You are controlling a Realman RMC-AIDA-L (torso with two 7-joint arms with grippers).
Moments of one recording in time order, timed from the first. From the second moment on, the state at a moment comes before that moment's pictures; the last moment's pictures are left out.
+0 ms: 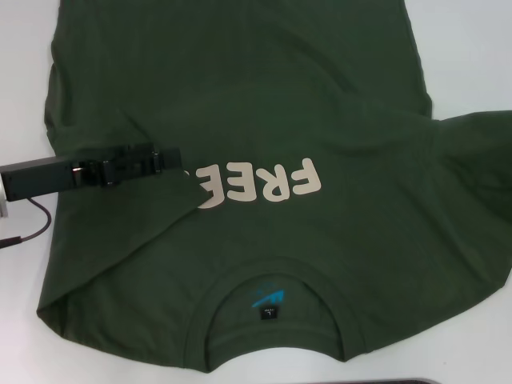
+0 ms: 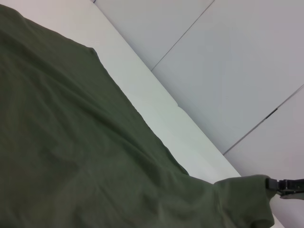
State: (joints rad) left arm -0.44 -2.11 -2.53 -0.68 -1.08 1.60 -1.83; right arm 0.33 1.91 -0.26 -0.69 -2.21 -1.58 1.98
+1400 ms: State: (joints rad) left arm -0.45 -2.10 -2.53 -0.68 -1.09 1.61 -1.84; right arm 0.46 1.95 -0.32 -0.70 -2.22 -1.68 1.98
